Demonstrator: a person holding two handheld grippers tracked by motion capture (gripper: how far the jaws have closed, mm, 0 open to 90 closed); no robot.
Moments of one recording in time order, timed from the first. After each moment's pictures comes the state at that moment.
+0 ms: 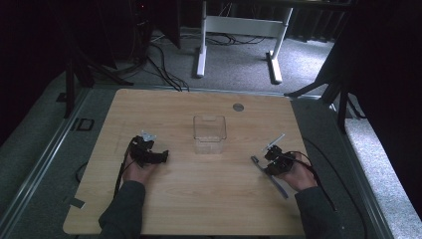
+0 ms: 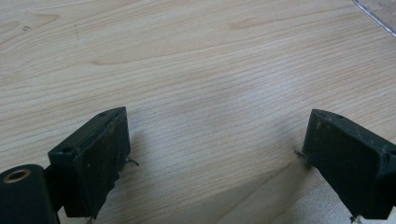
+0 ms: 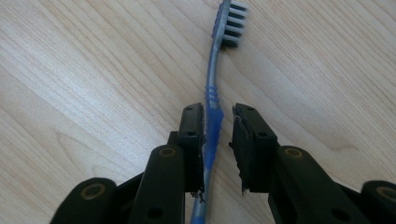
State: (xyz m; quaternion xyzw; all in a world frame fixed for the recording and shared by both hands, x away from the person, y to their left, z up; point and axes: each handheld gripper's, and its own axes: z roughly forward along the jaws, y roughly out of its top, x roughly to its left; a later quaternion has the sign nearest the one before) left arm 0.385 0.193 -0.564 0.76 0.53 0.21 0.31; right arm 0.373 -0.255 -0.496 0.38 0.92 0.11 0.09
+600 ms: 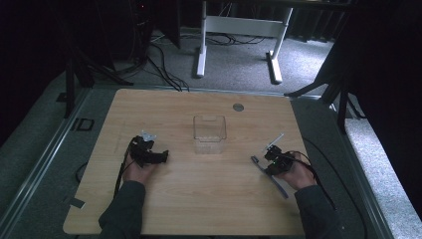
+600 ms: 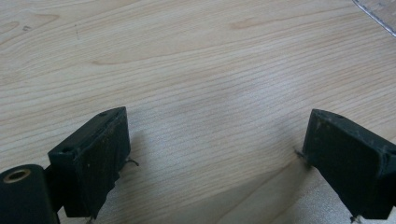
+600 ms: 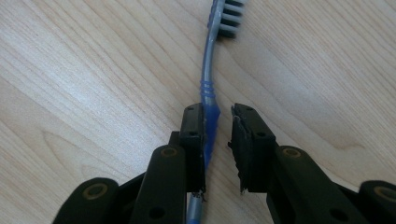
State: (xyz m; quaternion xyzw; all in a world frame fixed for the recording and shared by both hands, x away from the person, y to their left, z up) left arm 0.385 0.193 -0.564 0.76 0.53 0.21 0.31; right arm 0.379 -0.257 -0.504 0.38 0.92 0.10 0.08
